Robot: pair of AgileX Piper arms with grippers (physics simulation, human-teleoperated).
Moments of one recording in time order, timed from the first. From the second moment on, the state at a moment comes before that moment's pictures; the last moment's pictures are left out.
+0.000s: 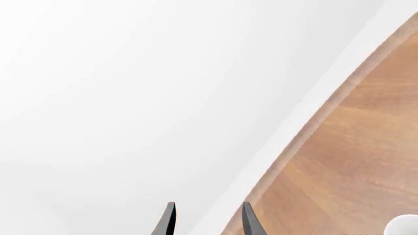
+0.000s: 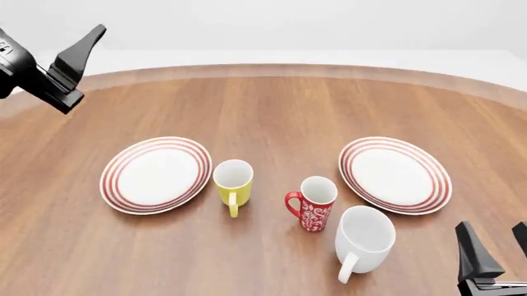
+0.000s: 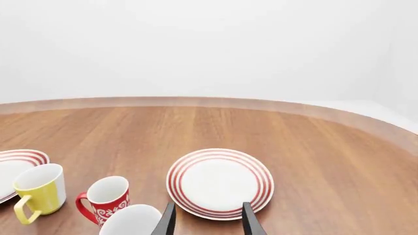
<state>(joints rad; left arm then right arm) -0.35 0.85 -0.99 0.05 0.90 -0.01 0.00 -0.01 0.01 0.00</state>
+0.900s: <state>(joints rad) -0.56 1.19 -1.33 0.35 0.86 -0.01 0.00 -0.01 0.01 0.00</state>
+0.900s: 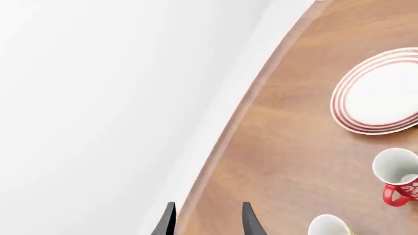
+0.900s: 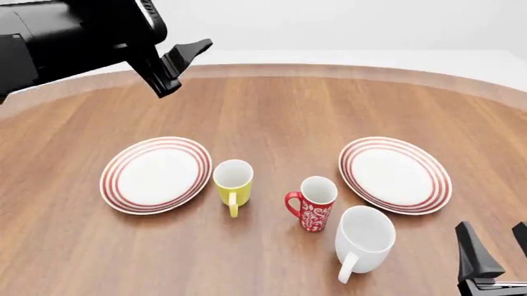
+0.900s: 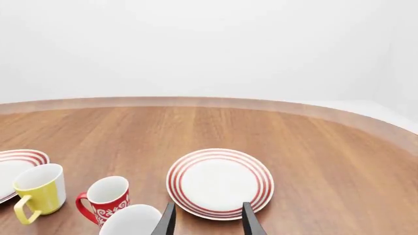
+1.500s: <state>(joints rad) -0.65 1.30 -1.33 0.43 0.79 -0.01 0.00 -0.01 0.01 0.00</state>
